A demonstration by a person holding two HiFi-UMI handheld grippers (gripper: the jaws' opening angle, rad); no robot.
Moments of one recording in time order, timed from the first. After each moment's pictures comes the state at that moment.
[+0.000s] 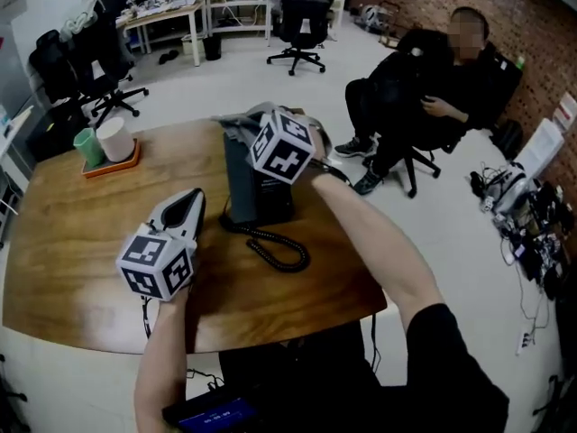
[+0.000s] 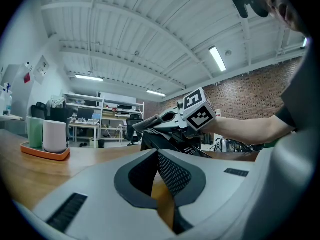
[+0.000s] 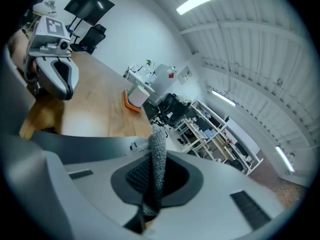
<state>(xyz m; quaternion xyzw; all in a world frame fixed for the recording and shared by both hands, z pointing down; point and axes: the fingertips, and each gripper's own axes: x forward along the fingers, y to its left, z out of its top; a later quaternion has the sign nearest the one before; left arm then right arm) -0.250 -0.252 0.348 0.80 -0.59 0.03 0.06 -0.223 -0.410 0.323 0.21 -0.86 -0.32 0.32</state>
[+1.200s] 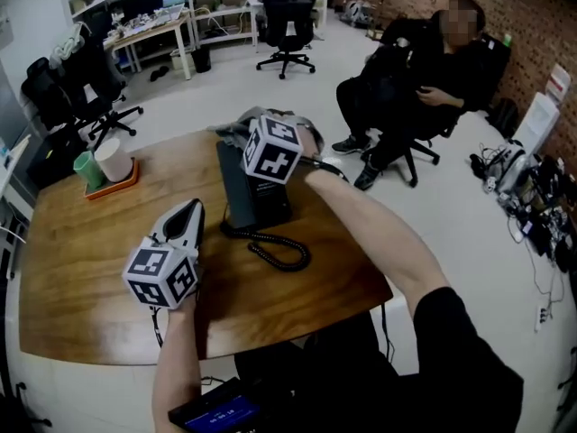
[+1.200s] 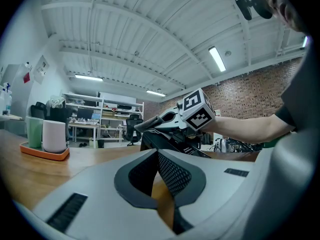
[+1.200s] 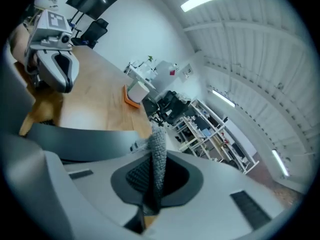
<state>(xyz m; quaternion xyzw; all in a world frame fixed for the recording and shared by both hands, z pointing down) -0.251 -0.246 0.349 0.80 -0.59 0.02 0.06 -0.218 -0.410 0.317 0.22 -0.85 -0.34 0.34</state>
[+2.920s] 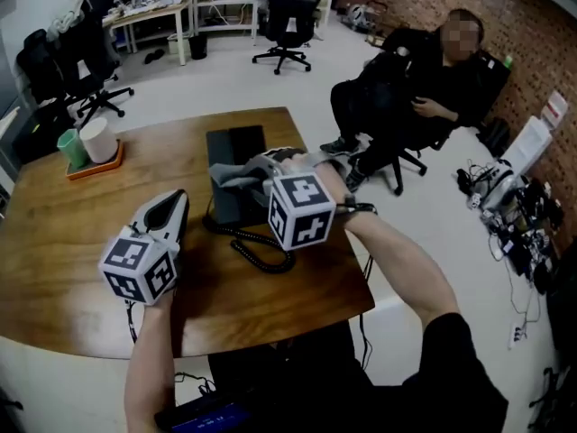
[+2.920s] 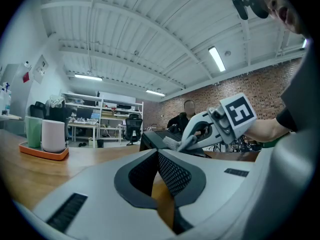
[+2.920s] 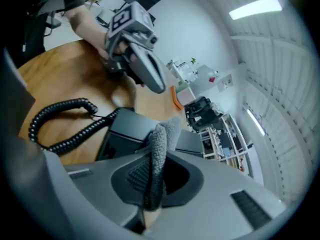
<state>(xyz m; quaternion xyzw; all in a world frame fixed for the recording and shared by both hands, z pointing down) -0.250 -0.251 0.350 0.81 -0.59 0.03 0.06 -0.165 -0.304 0.377 0.05 -0.78 -0.46 0.42</state>
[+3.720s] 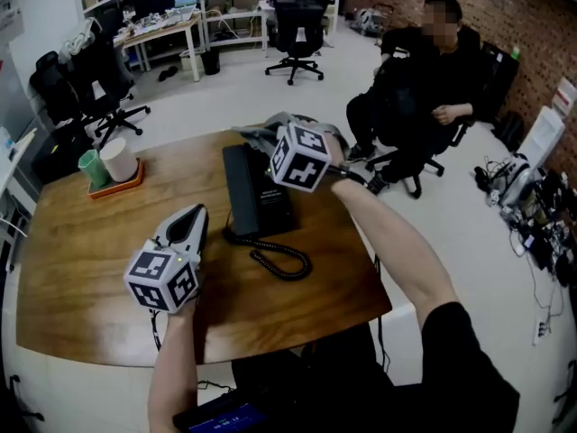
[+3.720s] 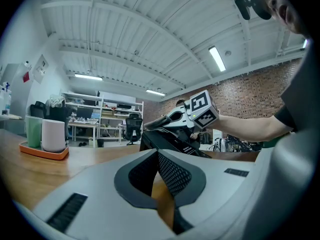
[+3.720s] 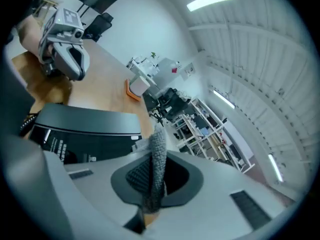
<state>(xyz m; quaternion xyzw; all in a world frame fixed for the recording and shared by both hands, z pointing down) -0.247 -0.249 0.351 0.80 -0.59 0.03 0.06 -0.175 -0.424 0.320 0.23 -0.83 -0.36 0.36</state>
